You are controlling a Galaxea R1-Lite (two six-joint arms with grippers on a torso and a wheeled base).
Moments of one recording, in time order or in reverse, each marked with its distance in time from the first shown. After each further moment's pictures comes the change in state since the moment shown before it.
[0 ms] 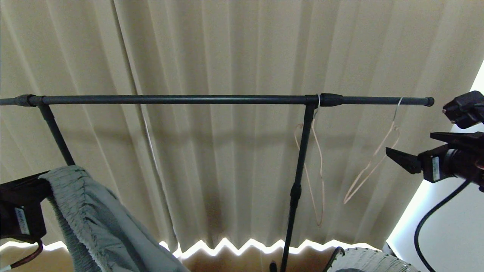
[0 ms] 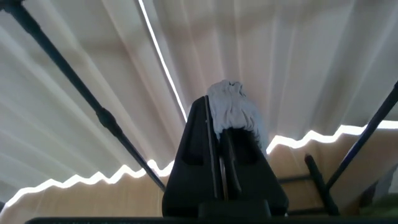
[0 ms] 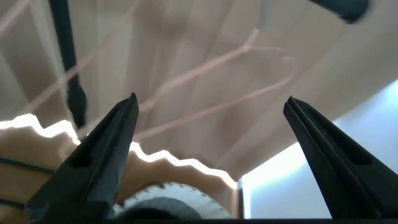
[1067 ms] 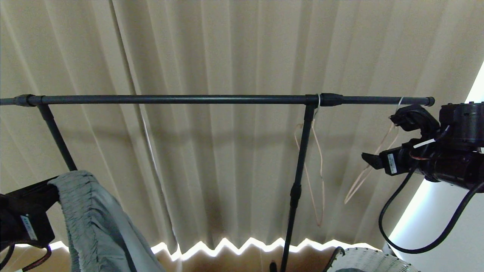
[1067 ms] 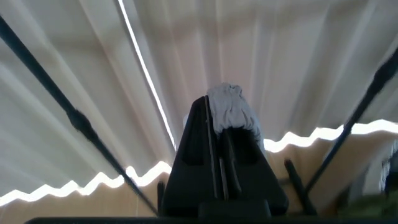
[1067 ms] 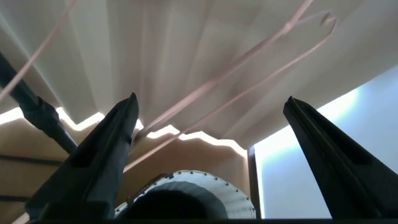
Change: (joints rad) left arm 0.095 -0.003 0.134 -0.198 -0.163 -0.041; right arm 0.005 0.273 -0.109 -0.004 -0.113 0.080
